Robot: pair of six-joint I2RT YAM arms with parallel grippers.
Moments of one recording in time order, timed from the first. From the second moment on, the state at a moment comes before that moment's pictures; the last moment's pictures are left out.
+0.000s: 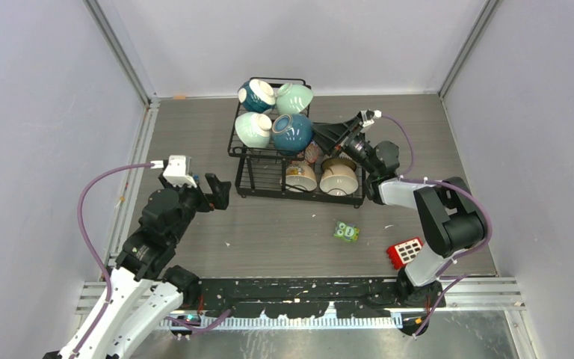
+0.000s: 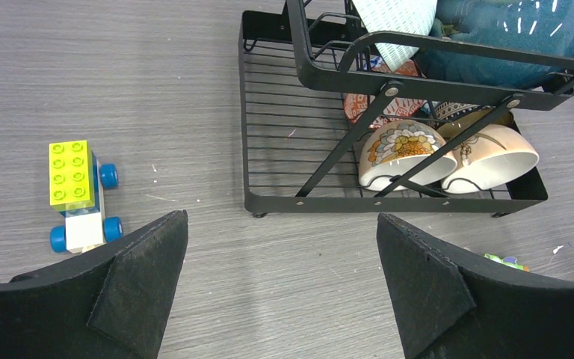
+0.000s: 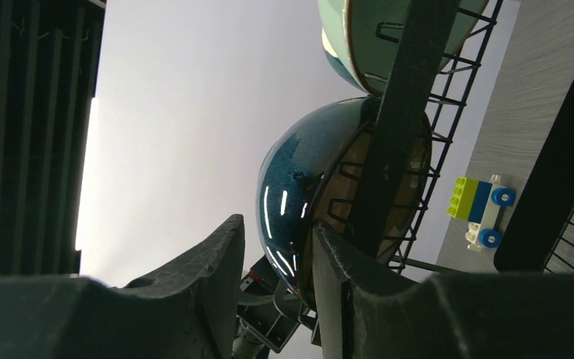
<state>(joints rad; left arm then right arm) -0.49 0.51 0.70 -0.42 -0.23 -0.31 0.33 1.66 0.72 1.29 -0.52 1.66</state>
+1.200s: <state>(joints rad) -0.49 0.51 0.70 -0.42 -0.23 -0.31 0.36 1.71 0.75 1.38 -0.54 1.71</state>
